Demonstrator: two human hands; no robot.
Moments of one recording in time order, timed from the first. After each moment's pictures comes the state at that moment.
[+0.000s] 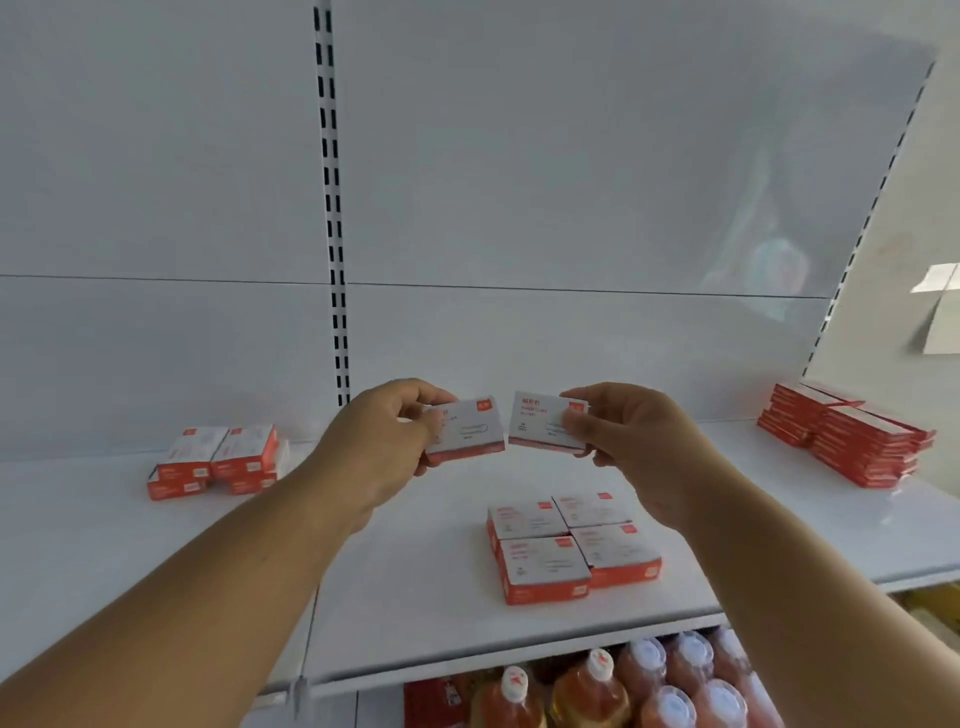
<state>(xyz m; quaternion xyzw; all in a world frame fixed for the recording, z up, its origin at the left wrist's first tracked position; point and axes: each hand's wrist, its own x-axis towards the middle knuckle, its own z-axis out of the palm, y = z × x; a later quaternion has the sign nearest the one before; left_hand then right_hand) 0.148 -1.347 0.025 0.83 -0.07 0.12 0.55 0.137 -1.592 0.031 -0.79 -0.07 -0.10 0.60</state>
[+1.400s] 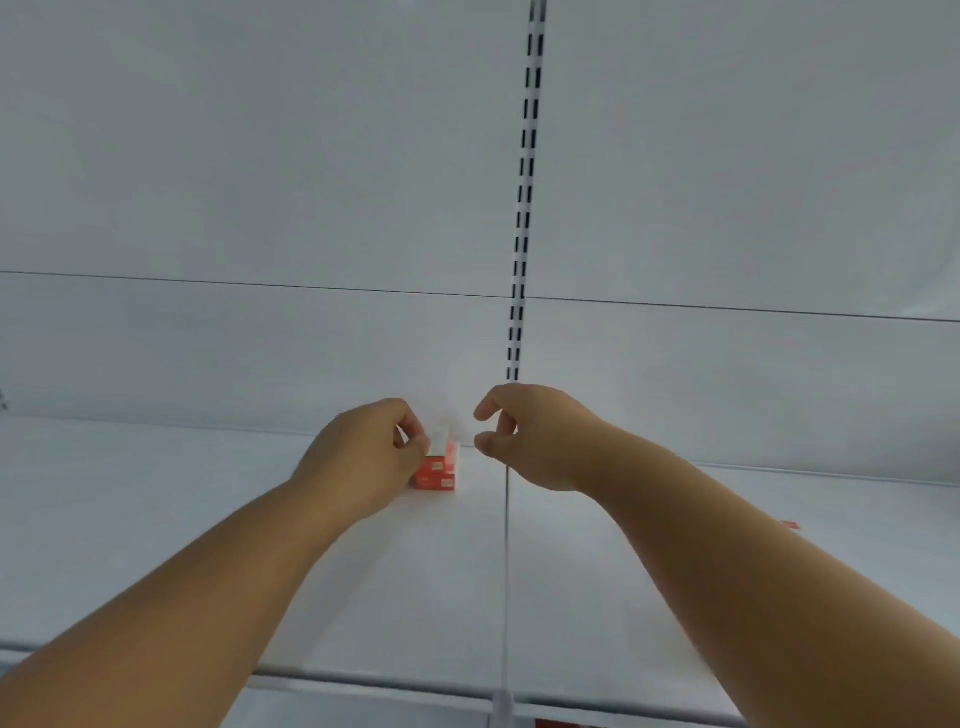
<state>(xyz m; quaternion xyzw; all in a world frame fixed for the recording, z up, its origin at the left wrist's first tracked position) 0.144 -1.189 0.011 0.95 0.08 0.20 0.24 0.191 -1.386 0.046 -0.93 -0.29 -0.04 0.23</state>
